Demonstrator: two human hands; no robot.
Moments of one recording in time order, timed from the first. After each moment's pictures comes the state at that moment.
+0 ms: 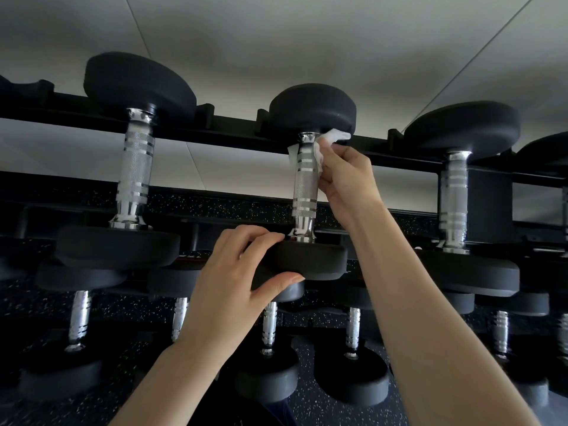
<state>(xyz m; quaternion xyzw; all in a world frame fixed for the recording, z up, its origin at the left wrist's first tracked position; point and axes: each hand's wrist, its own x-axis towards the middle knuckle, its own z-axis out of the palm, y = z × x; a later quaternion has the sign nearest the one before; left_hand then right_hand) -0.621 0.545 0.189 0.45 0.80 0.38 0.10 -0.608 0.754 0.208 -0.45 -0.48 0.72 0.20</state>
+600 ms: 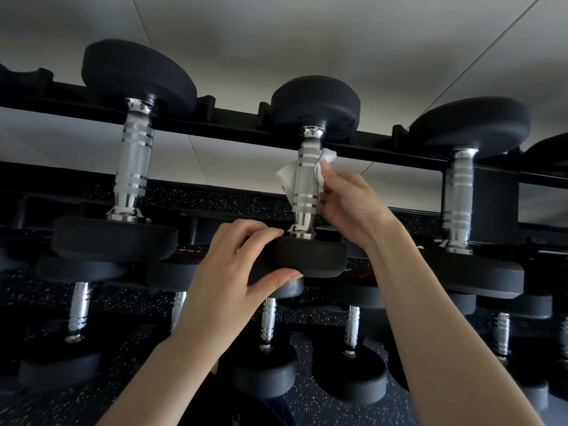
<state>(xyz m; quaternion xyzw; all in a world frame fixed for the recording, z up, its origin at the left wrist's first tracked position) -0.622 0.545 0.188 0.45 0.80 0.38 0.11 -0.578 0.750 0.198 -0.34 -0.48 0.81 0.06</state>
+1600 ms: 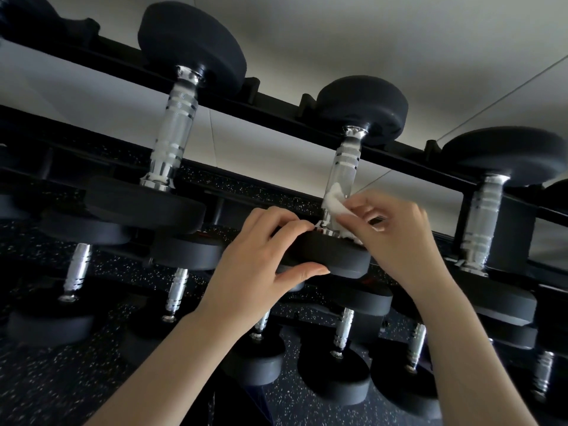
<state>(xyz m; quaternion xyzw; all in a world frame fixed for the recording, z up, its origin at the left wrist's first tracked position) -0.623 0.545 0.180 0.45 0.79 0.41 0.10 -0.542 0.720 0.234 -0.30 -0.88 0.35 0.05</state>
